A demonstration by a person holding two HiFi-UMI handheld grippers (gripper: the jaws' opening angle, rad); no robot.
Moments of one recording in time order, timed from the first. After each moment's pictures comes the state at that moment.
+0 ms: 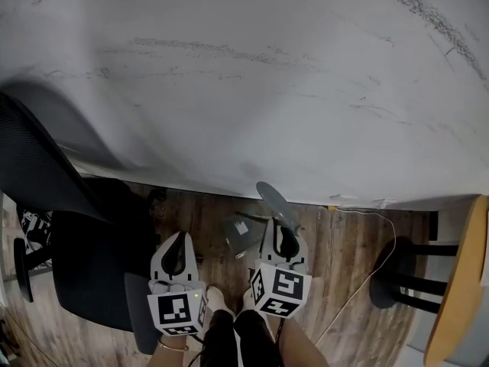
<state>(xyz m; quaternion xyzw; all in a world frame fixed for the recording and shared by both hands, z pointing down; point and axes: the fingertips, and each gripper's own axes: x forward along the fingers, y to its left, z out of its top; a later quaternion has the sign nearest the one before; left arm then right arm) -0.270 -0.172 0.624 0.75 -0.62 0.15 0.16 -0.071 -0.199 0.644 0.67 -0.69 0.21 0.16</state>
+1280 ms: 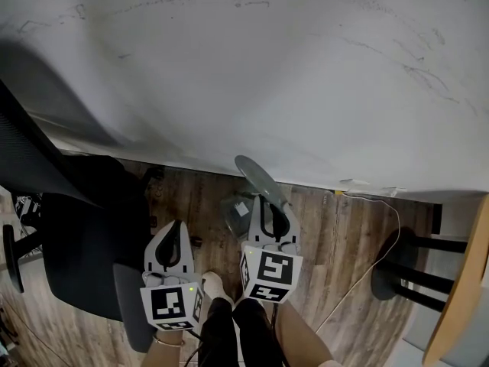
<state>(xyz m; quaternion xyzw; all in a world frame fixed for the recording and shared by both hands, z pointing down) -0.280 -0.161 0.670 0.74 -0.62 0.16 0.18 -0.111 -0.214 0.690 0.63 -0.73 0.19 0.19</state>
